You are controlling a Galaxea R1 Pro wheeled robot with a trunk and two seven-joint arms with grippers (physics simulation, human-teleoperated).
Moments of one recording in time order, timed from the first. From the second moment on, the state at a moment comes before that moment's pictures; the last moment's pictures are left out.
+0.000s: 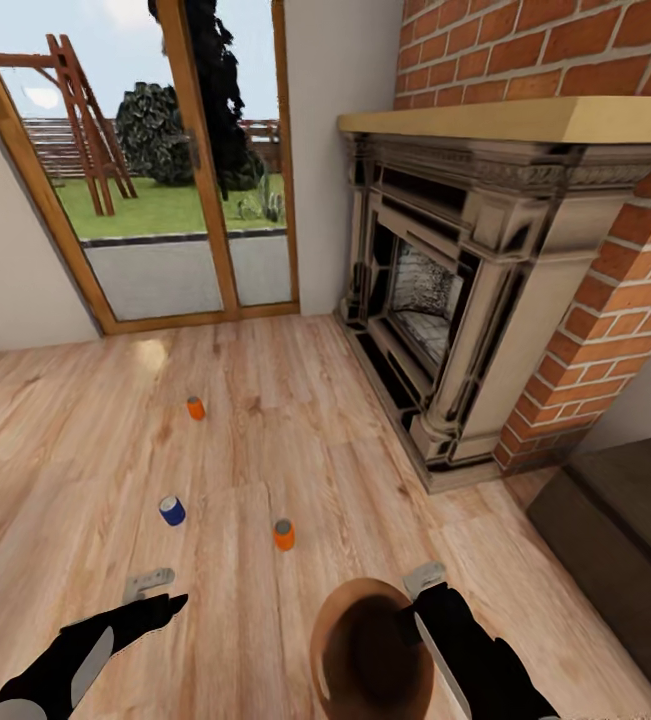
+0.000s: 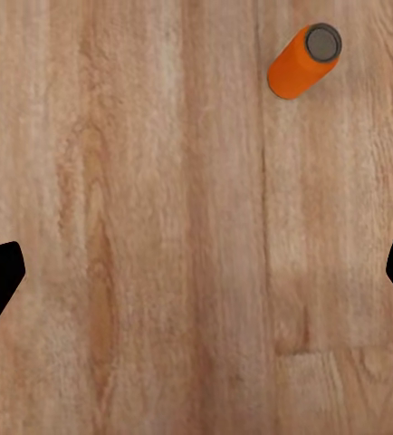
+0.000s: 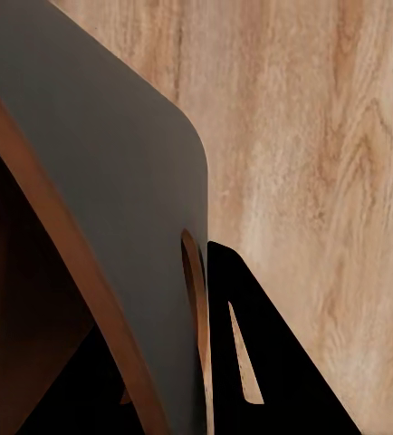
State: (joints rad) left arm -0.51 0.21 0.09 -0.47 0.22 0.24 -0.25; right arm -0.40 0.03 0.28 -0.96 0.06 0.87 -0.06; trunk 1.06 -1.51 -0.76
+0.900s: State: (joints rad) left arm -0.51 0.21 0.09 -0.47 0.22 0.24 -0.25; right arm -0.48 -0.07 0.06 -0.96 0.05 0.86 -0.07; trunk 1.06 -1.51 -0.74
